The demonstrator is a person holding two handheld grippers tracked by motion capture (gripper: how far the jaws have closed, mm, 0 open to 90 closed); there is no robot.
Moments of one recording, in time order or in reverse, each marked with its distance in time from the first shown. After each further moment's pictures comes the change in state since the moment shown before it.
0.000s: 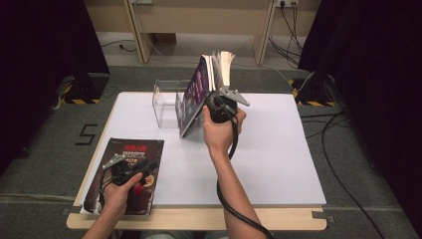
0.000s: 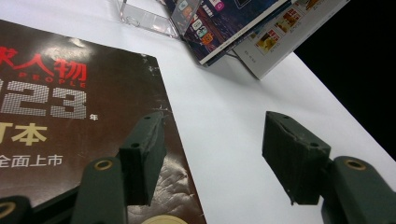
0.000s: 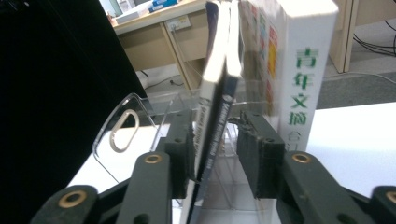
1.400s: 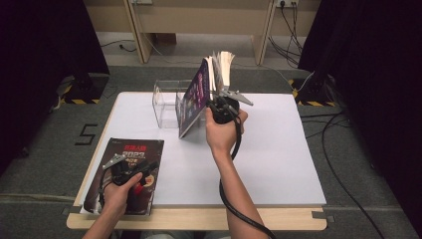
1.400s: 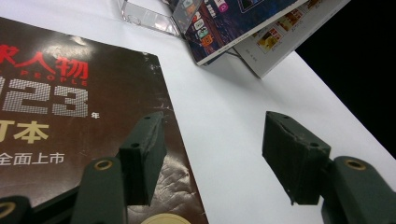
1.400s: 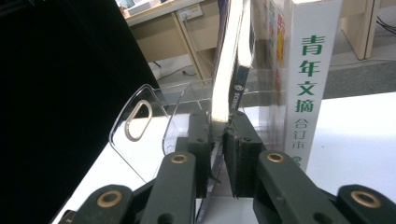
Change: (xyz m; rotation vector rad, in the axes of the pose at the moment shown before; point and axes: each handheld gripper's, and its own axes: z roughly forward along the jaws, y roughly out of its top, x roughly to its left) left arm 0.001 0.000 -0.001 0.003 0.004 -0.001; right arm -0.002 0.003 -0.007 0.043 0.059 0.028
